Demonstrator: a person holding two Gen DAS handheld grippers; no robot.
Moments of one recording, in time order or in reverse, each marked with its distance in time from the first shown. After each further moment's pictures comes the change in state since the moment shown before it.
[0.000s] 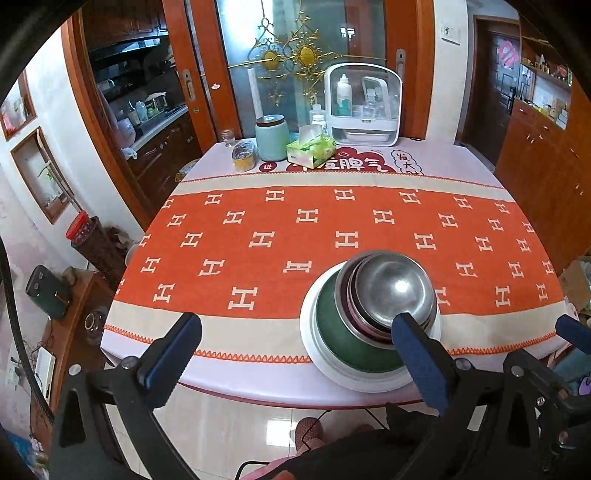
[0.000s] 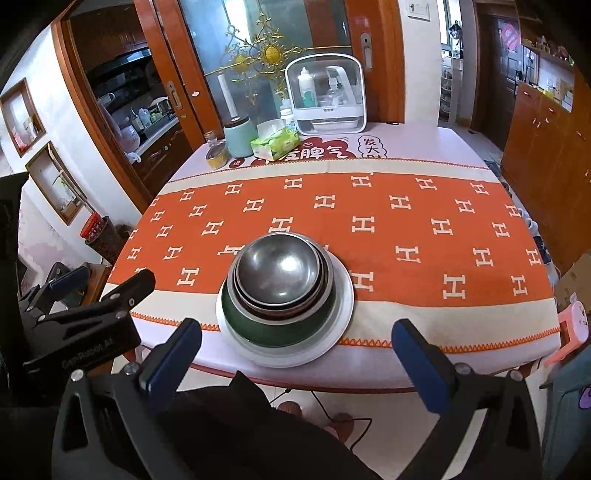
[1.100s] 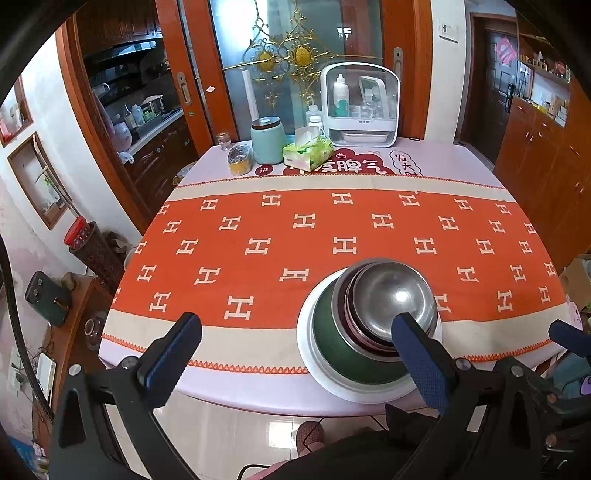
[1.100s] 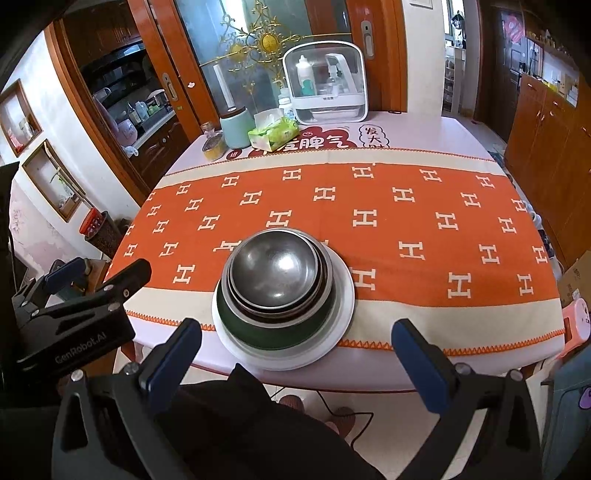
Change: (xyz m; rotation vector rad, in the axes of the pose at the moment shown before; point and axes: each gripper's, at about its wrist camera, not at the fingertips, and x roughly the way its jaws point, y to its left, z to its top) left arm 0.010 -0.004 0.009 0.016 -0.005 -0.008; right arm 0.018 -0.003 0.006 0.005 0.038 0.004
